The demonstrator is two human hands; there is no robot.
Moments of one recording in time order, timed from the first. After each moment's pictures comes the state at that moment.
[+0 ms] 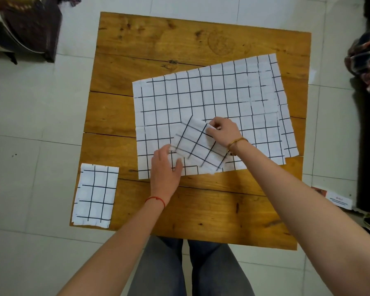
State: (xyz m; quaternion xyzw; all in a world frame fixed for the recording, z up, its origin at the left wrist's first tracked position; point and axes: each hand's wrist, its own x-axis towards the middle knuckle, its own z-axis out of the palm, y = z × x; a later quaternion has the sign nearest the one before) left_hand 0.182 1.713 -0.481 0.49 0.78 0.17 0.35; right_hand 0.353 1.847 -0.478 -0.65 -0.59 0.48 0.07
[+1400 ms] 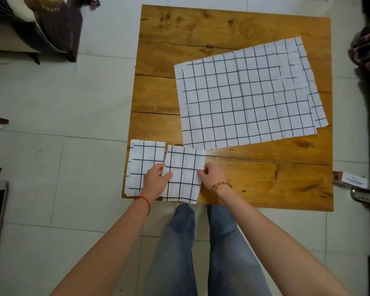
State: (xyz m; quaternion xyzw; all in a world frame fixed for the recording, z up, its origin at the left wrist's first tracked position) left_hand 0.019 1.598 -0.460 0.32 0.77 0.12 0.54; right_hand 0.199 1.626 -0.489 -0.72 -0.53 0.44 -0.08
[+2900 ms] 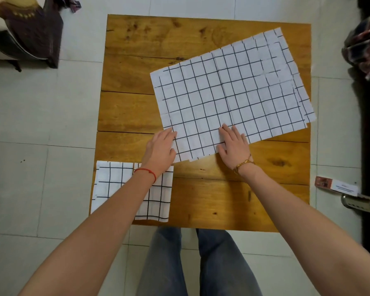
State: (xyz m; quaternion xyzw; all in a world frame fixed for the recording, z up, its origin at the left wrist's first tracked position) left_hand 0.111 1.746 -0.478 0.70 0.66 0.00 0.29; right_hand 0.354 1.764 -0.501 -0.63 -0.73 0.26 -0.08
